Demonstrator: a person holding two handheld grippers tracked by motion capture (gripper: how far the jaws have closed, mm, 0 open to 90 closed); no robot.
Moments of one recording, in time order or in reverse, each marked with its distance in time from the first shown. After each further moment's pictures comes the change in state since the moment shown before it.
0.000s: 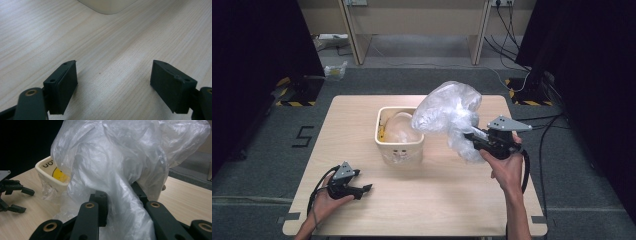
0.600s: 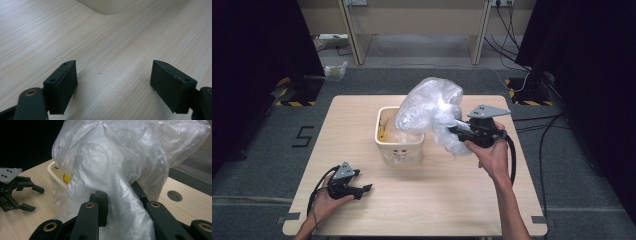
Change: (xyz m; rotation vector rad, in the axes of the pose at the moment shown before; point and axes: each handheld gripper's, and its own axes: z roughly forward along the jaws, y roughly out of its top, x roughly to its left) left arm 0.000 0.000 0.000 -0.001 0.001 0.000; right arm 0.018 0.033 0.031 0.068 0.077 -0.063
